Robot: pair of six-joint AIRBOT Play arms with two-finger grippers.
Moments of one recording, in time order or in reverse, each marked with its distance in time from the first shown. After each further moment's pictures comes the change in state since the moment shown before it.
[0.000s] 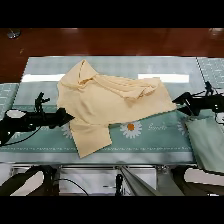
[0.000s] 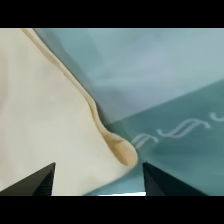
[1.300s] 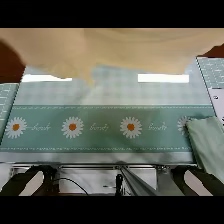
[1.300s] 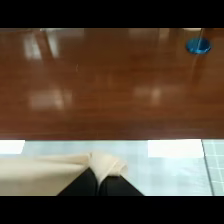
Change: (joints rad) left arm 0.000 0.198 1.449 0.382 -0.280 -0.226; right arm 0.212 0.496 1.172 -0.409 0.402 0.206
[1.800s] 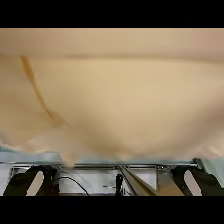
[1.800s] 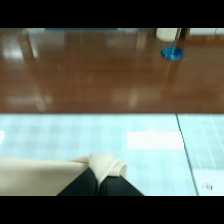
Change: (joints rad) left arm 0.000 0.278 -0.007 0.329 -0.233 -0.073; right arm 0.000 0.314 -0.122 -0.091 0.222 0.011
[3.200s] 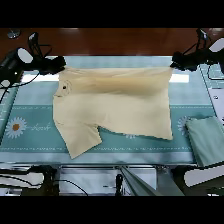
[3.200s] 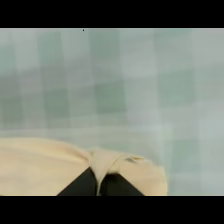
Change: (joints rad) left arm -0.163 -0.964 -0.484 -0.077 0.615 -0.188; right arm 0.088 -1.059 -0.295 0.220 -0.591 -0.040
